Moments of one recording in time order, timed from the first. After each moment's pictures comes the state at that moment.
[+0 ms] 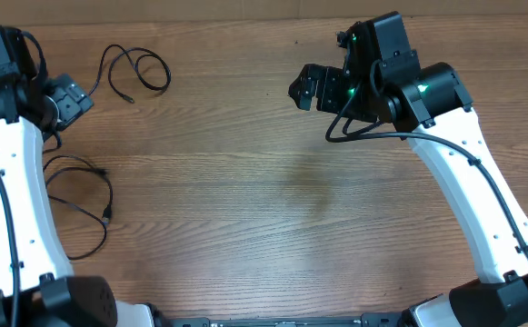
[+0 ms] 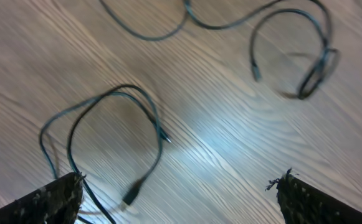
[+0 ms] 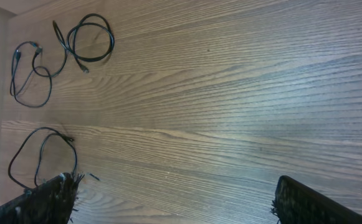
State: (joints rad) left arm 0.31 1.63 1.74 -1.21 -0.14 -0.46; right arm 0.37 1.66 1.75 -1.04 -0.23 0.51
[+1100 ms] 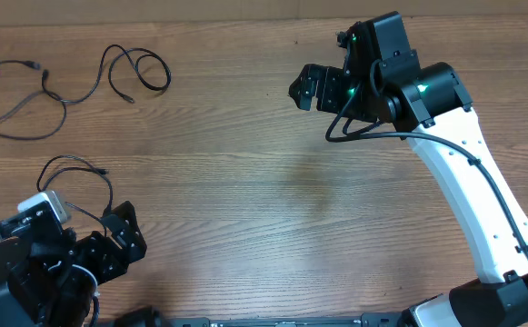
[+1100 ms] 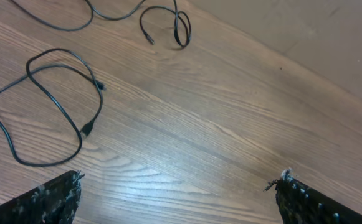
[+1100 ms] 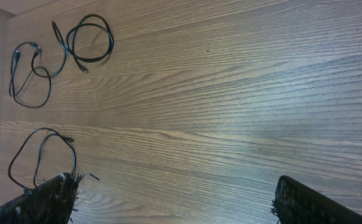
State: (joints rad) left arm 0.31 0.66 1.33 -1.34 0.21 -0.29; right arm 0.37 1.66 1.75 -1.04 -0.23 0.51
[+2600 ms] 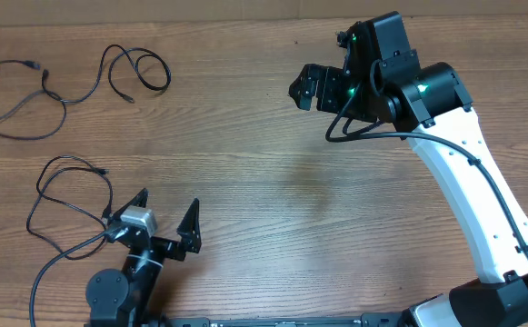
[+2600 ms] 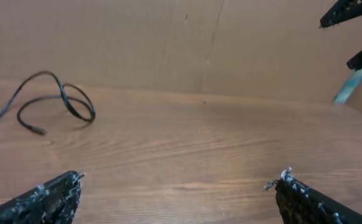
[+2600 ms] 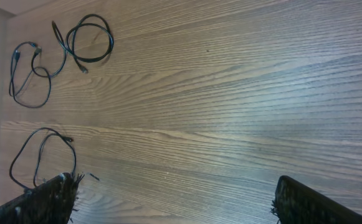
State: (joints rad) left arm -0.03 0.02 0.17 -0.23 0.25 -0.19; right arm 0.37 1.66 1.75 -1.04 -0.23 0.51
